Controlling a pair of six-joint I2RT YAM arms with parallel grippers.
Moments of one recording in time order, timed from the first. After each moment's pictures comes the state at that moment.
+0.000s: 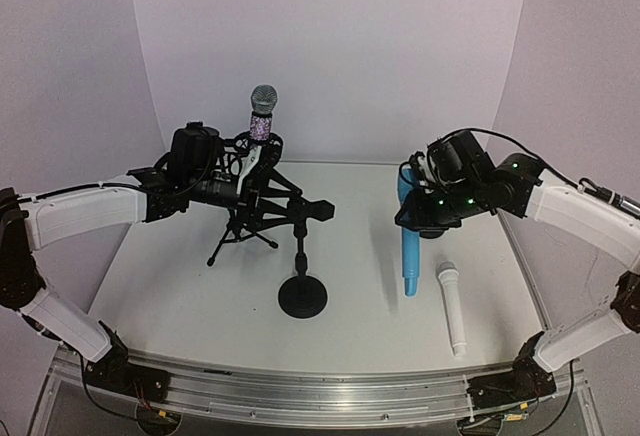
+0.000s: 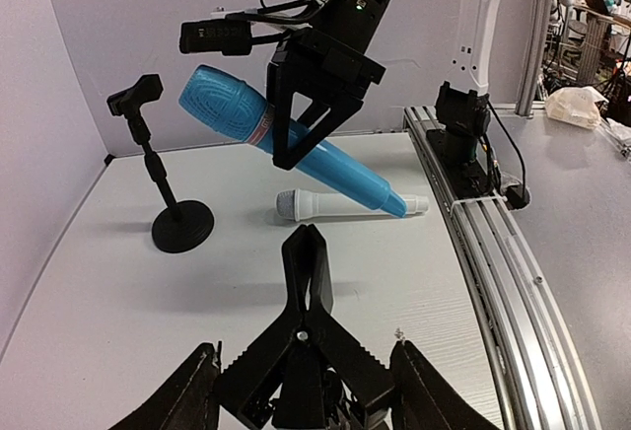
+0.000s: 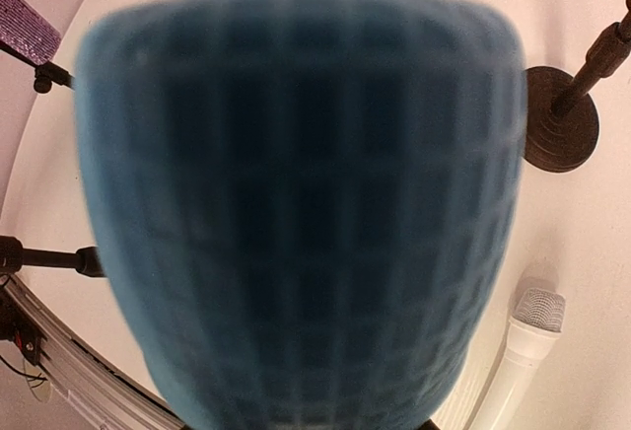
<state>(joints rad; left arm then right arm) -0.68 1.45 1.09 0.02 0.88 0.40 0.74 1.37 1.26 -0.77 0.06 0.51</state>
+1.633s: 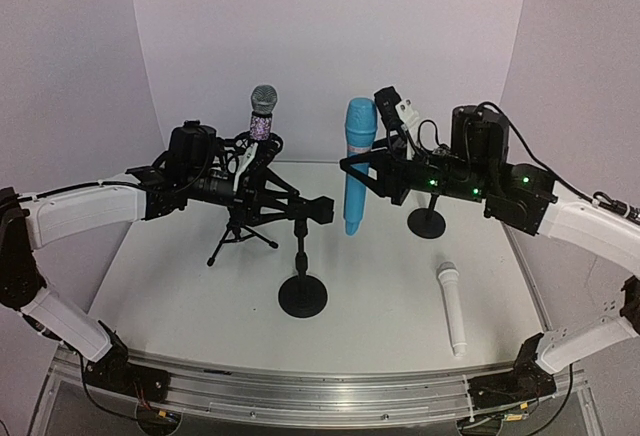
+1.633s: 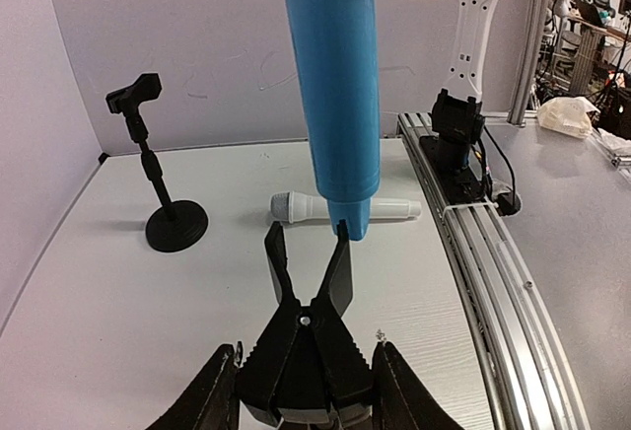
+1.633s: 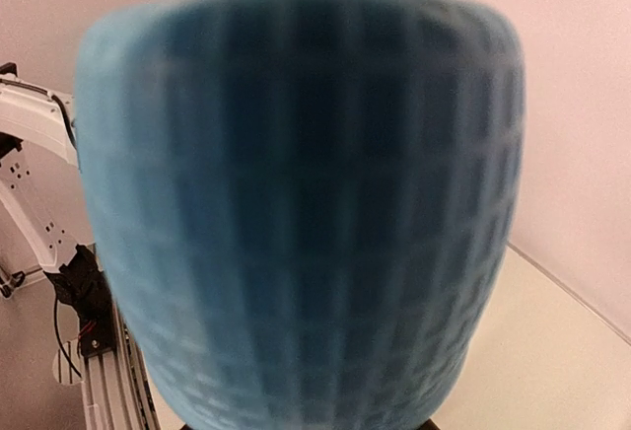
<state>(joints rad) -0.66 1.45 1.09 0.02 0.92 0.37 0.90 1.29 1.23 -0.10 -0.19 0.04</state>
